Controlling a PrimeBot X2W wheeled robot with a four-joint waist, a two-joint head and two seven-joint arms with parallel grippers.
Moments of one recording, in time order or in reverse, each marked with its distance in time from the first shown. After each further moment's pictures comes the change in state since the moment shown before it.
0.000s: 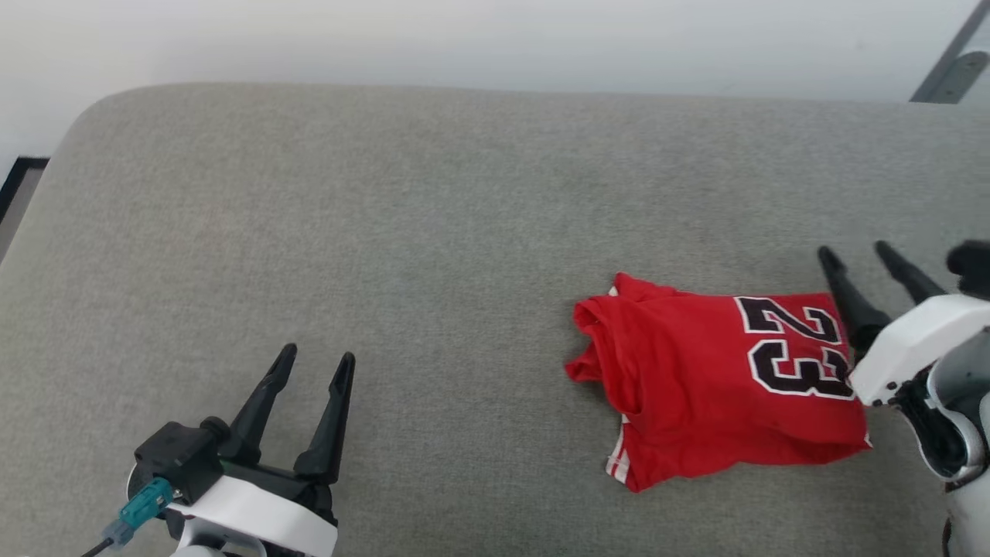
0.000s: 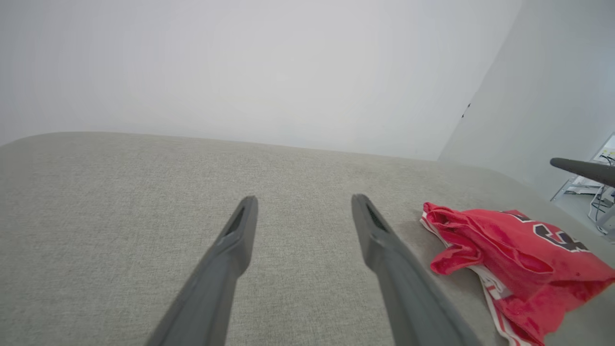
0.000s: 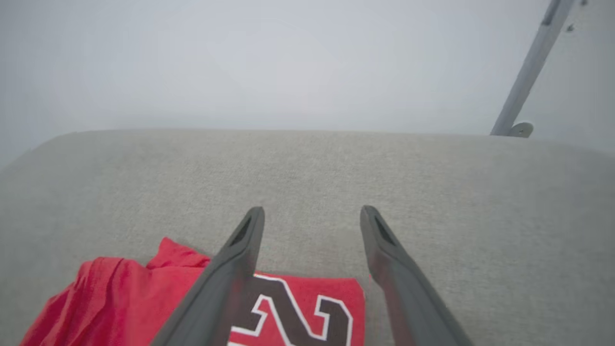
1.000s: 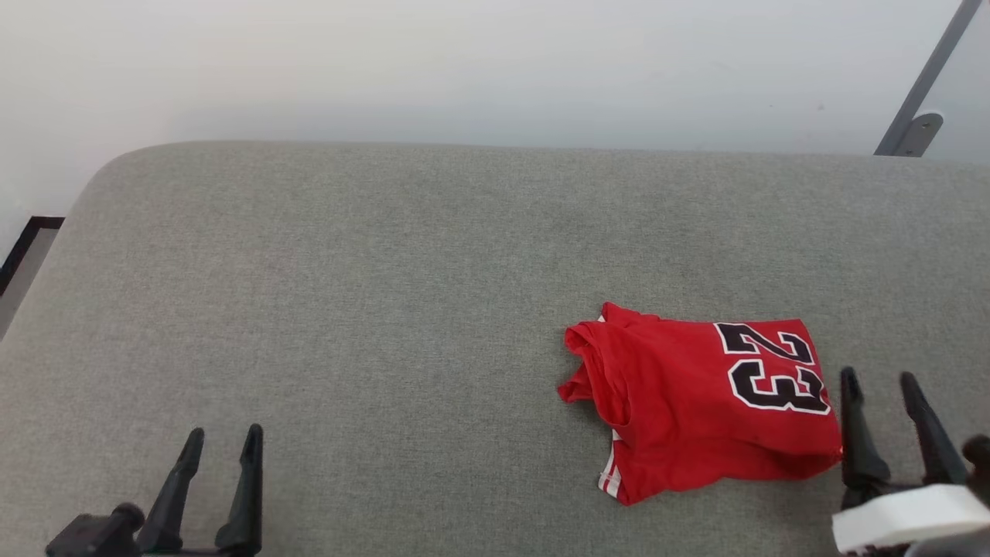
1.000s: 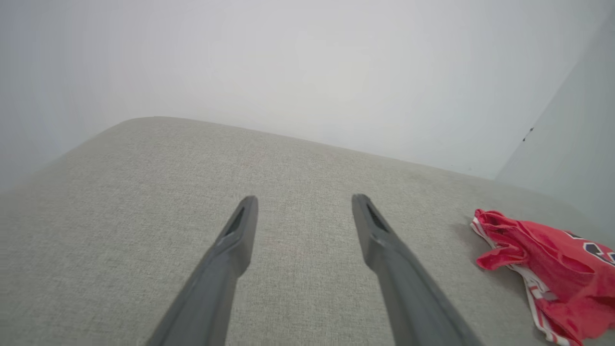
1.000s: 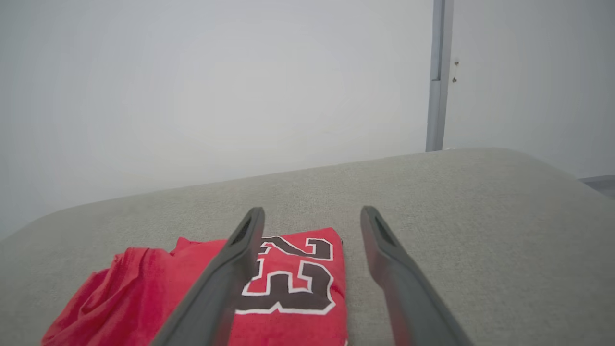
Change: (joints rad) left arm 0.194 -0.037 0.204 -0.007 0.007 0.000 0.000; right arm 0.350 0.220 -0.176 -0.062 -0.180 0.000 -0.463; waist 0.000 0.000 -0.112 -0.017
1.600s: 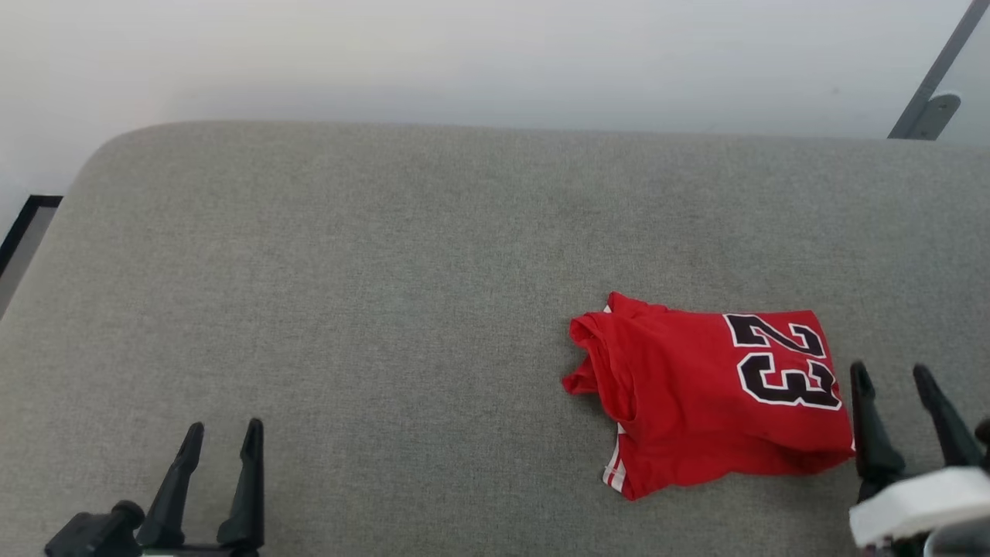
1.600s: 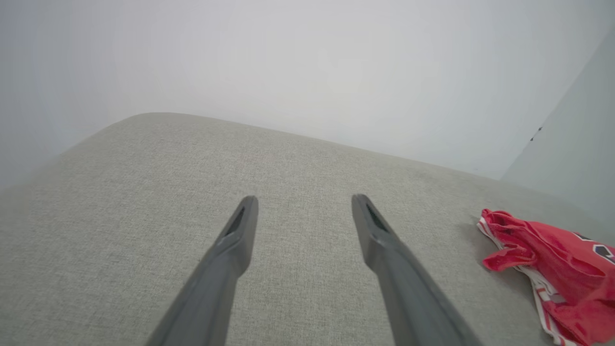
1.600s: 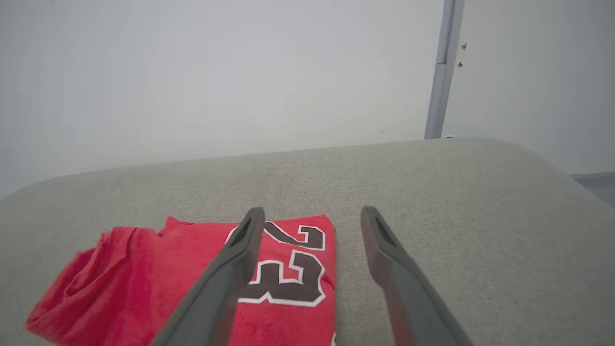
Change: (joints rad) left arm 0.016 -0.022 0.021 -0.039 0.014 0.000 0.000; right arm 0.042 0.000 -0.049 -0.141 -0.049 0.000 0.157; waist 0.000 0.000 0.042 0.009
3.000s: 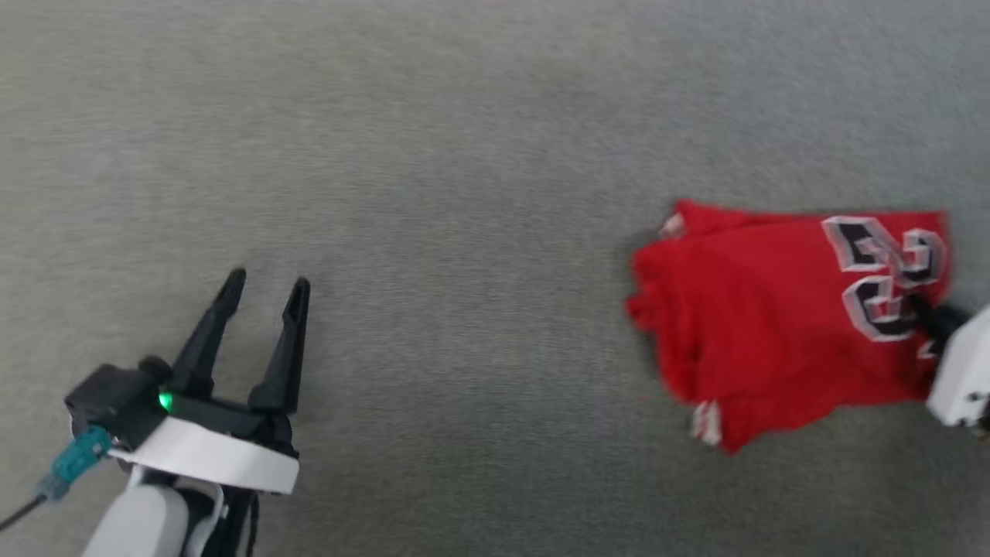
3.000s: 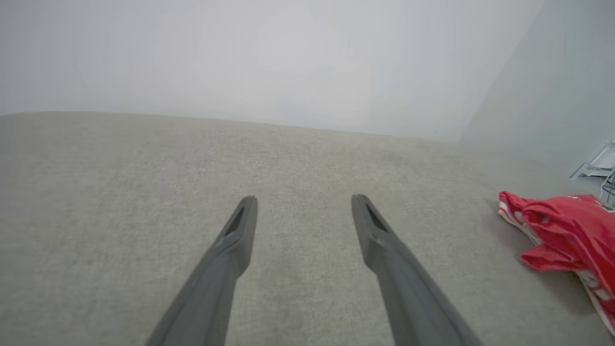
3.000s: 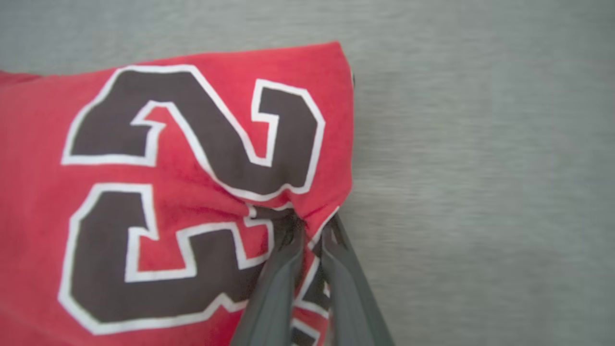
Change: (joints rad) left arm -0.299 0.098 -0.164 0.007 -0.041 0.000 0.000; right arm -0.297 -0.175 -0.026 -0.005 0.126 0.003 0.796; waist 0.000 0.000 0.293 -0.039
